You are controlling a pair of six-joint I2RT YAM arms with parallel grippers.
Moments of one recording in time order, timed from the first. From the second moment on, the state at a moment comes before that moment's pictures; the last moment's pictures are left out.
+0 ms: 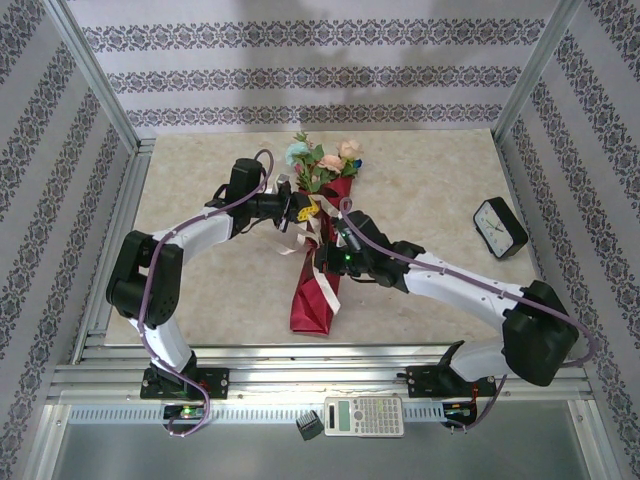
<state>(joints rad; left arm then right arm) -0.33 1.76 1.14 0.07 0.91 -1.36 0.79 1.36 0.90 -0.28 -0.23 0.84</state>
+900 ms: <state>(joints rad) -0.33 1.81 1.20 -0.04 0.82 -1.30 0.71 1.00 0.96 -0.46 -0.30 0.78</state>
